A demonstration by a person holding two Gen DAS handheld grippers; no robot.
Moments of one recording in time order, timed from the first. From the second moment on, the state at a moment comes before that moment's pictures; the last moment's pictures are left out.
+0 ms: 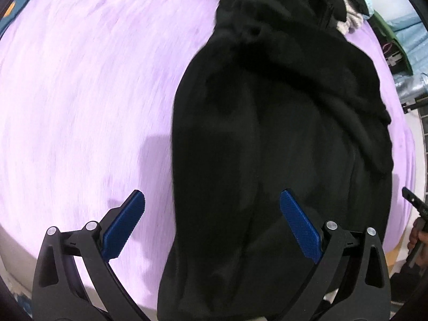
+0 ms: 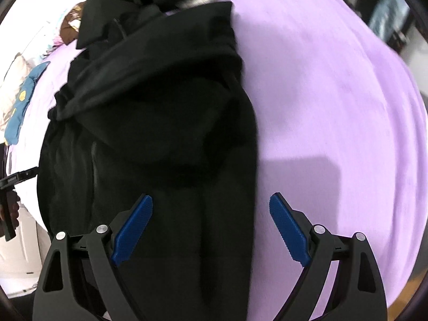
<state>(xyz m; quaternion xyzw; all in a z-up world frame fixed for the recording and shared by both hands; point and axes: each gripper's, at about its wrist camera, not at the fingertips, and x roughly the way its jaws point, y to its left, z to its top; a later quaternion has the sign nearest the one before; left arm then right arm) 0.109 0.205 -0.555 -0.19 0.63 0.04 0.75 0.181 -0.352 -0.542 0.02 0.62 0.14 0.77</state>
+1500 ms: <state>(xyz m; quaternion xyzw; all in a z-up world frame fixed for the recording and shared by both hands) 0.001 0.205 -0.606 -0.31 0.70 -0.03 0.64 0.080 -0.370 -0.582 0.11 0.73 0.18 0.65</state>
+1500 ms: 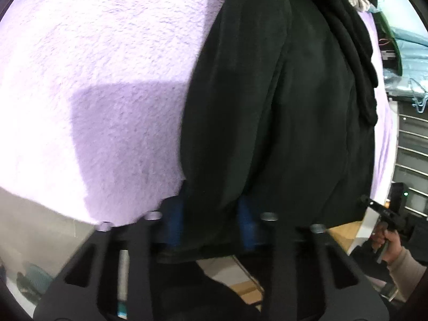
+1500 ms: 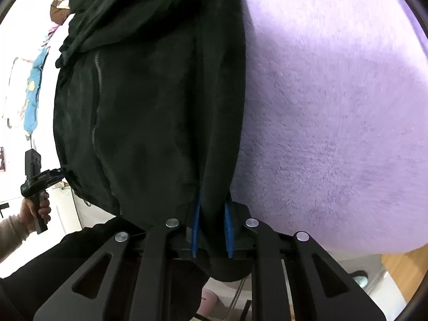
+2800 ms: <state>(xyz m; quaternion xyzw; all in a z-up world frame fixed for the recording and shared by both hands) 0.283 0.295 -0.422 -0.38 0.59 -0.09 0.71 0.352 -0.354 -0.387 0.16 0.54 0.24 0.79</state>
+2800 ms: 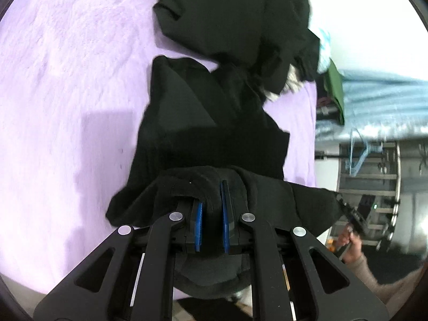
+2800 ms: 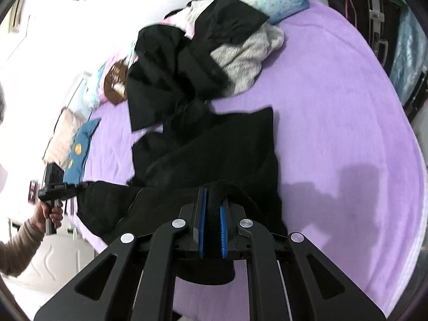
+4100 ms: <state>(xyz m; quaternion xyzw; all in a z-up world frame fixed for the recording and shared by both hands) 0.437 0.360 -0.502 -0.37 0.62 0.00 0.69 0.531 -0.311 -0.530 0.22 0.60 0.18 0.75</state>
